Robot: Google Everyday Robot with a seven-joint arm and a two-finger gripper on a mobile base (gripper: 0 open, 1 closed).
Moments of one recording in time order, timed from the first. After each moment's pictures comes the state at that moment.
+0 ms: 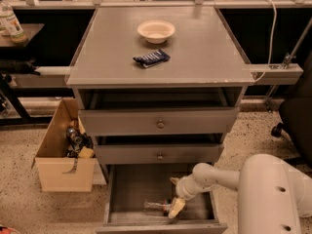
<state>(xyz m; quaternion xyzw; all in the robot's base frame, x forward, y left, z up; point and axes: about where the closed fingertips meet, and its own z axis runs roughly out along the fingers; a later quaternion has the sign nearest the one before) 0.531 -0.075 0.214 -0.63 0.72 0.22 0.20</state>
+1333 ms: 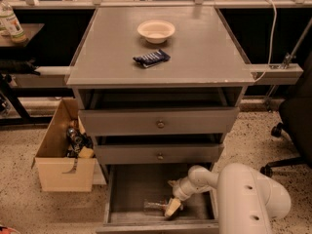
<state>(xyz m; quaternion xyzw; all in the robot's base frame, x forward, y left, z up) 0.555 -0.064 0.134 -0.60 0.74 0.24 0.18</state>
